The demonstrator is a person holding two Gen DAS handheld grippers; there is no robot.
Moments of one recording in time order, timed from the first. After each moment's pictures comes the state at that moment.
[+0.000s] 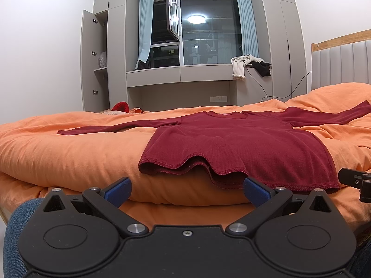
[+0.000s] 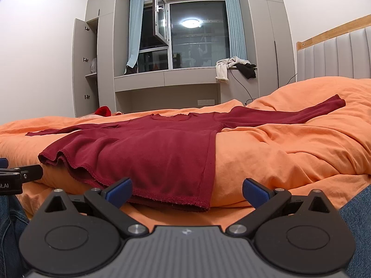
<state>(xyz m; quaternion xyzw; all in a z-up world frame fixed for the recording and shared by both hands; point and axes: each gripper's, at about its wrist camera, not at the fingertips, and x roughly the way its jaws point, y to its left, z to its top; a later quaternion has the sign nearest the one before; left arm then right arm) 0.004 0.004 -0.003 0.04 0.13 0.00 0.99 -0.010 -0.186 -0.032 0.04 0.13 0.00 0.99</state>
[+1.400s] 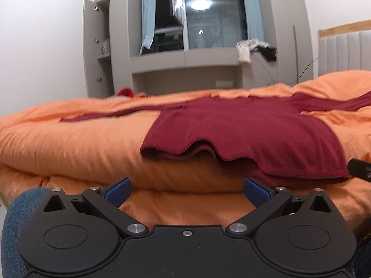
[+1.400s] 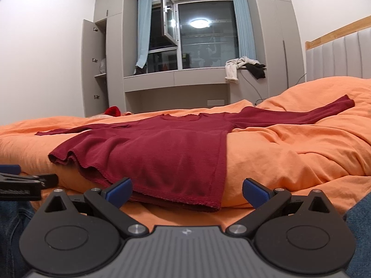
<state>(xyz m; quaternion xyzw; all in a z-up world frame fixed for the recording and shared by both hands) 0.020 0.000 -0.011 0.04 0.19 0.02 0.98 -0.008 -0.184 -0.033 0.04 0.13 0.03 0.99</state>
